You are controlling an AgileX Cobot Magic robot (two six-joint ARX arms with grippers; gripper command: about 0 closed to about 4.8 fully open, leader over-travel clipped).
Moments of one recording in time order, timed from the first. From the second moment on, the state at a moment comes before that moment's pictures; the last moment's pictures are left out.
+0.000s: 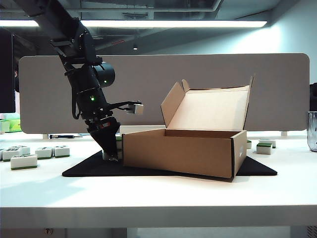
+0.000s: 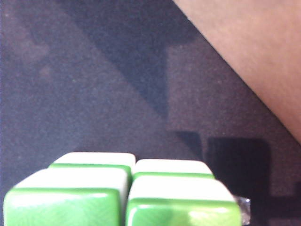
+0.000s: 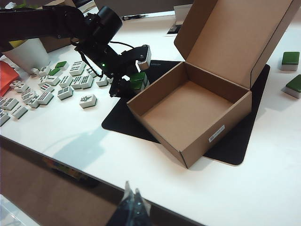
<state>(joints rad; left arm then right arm) -0.30 2.26 1.90 -0.90 0.26 0.87 0.04 0.38 0.94 -0.96 -0.55 0.13</state>
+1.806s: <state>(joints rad) -0.67 2.39 2.14 -0.94 0.15 0.50 0.04 0.38 0.94 -0.96 -0.55 0.13</state>
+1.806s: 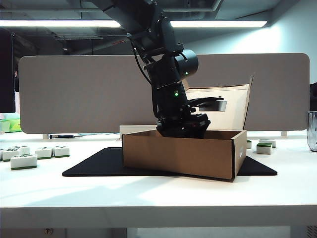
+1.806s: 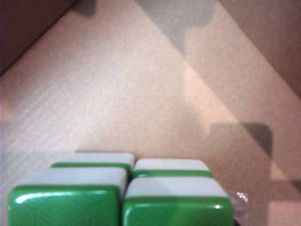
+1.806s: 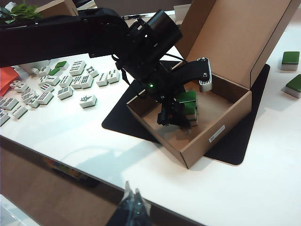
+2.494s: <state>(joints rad) -0.67 2.39 2.15 -0.97 0.15 0.49 0.04 0.38 0.94 -0.96 -0.55 0.13</state>
